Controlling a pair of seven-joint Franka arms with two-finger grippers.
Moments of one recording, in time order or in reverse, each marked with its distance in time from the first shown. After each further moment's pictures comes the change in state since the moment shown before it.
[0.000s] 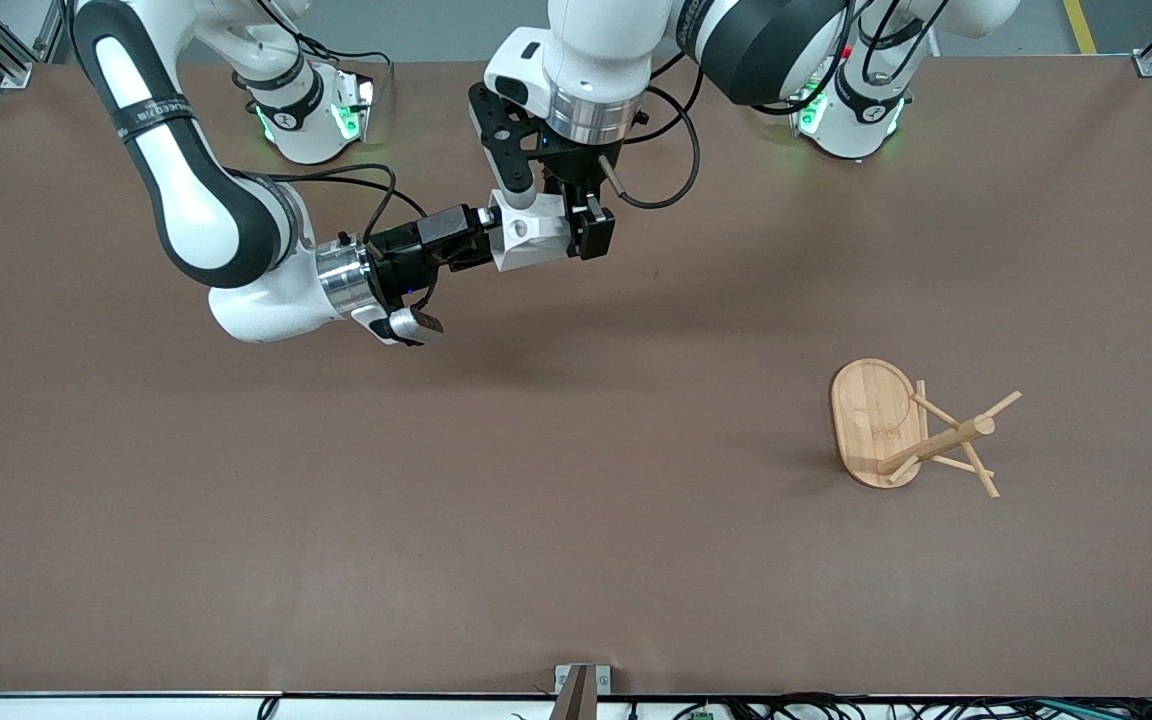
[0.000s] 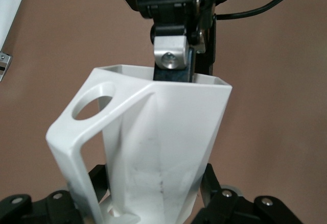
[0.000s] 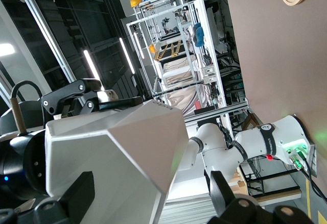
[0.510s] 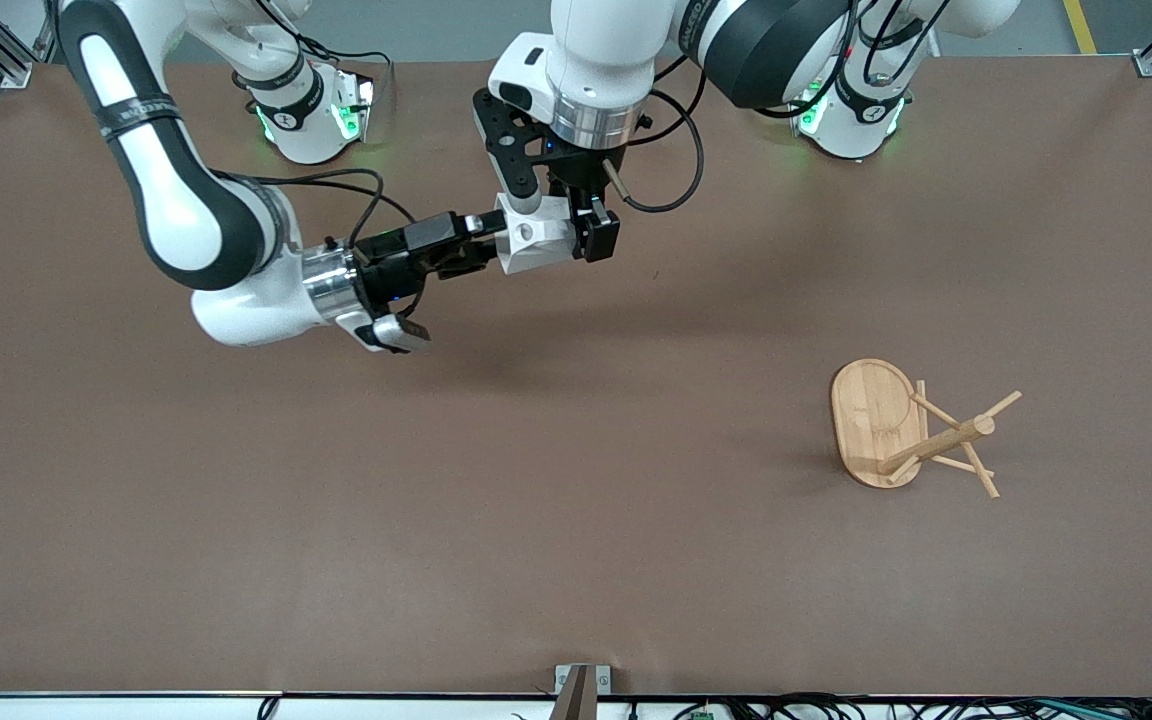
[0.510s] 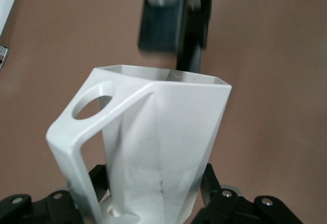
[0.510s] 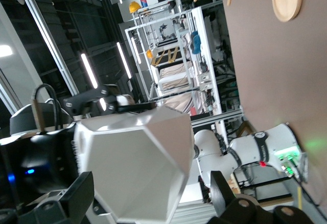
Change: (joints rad) left arm 0.004 0.002 0.003 -0.007 0.002 -0.018 0.000; right arm -0.051 -0.006 -0.023 0.037 -0.087 0.000 0.013
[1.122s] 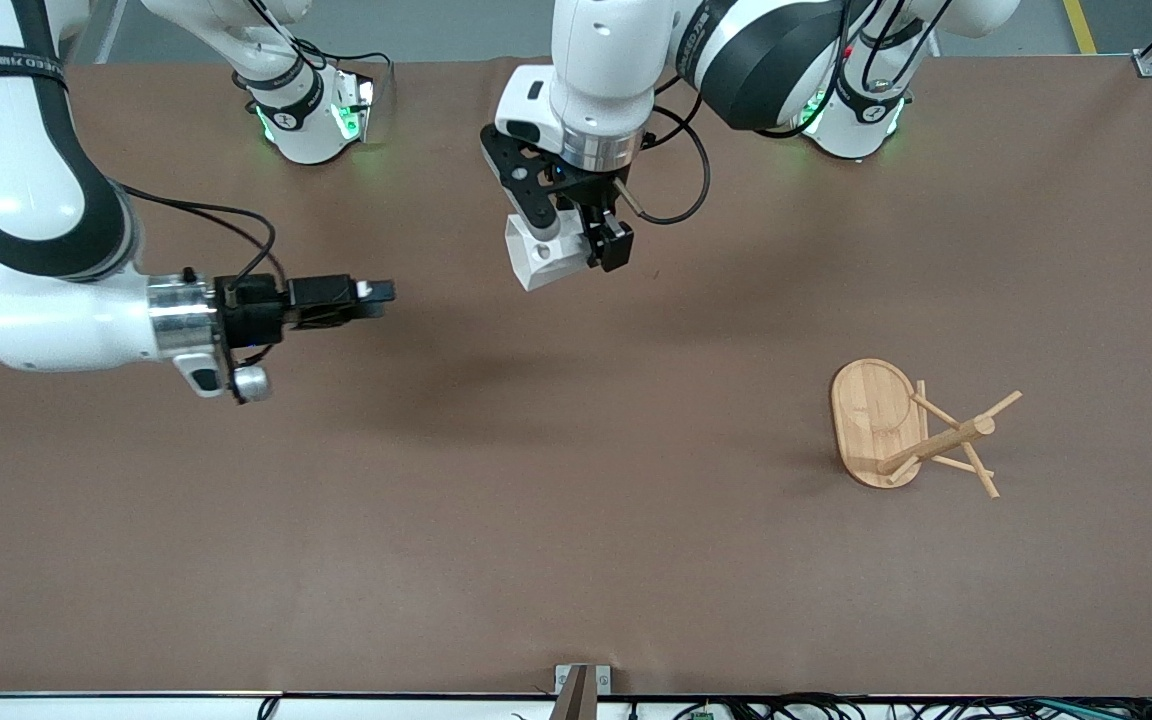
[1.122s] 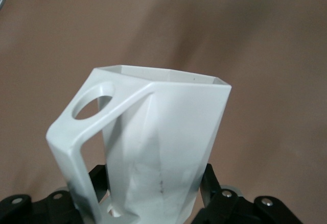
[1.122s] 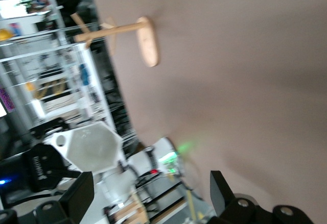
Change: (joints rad) left arm 0.005 0.006 0.005 -0.054 0.037 -0.015 -0.236; right arm -0.037 -0.016 -0.193 0.227 -0.634 -0.011 0.296
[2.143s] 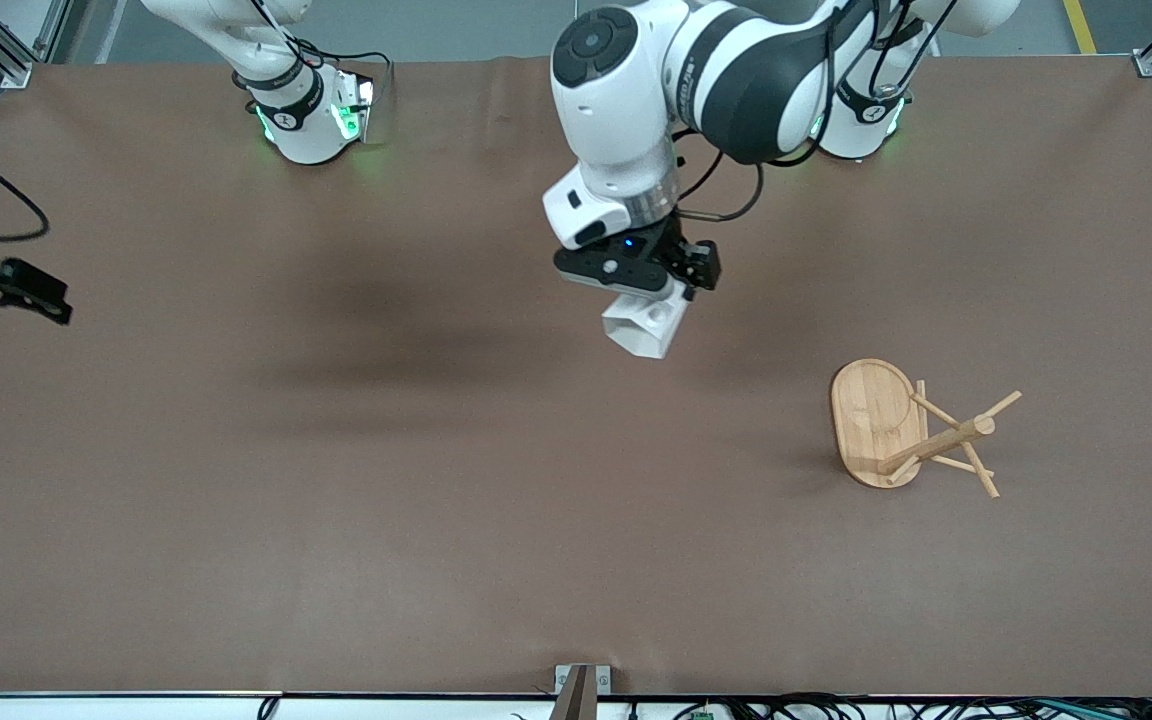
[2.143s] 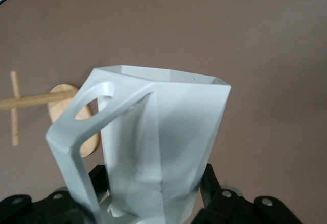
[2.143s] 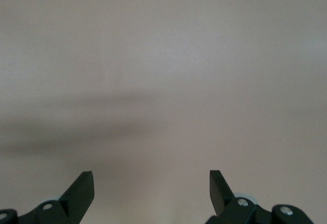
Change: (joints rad) left arm 0.049 0.011 0.010 -0.082 0.293 -0.132 -0.580; right arm -0.001 -0.166 -0.146 0.311 -1.004 -0.164 0.128
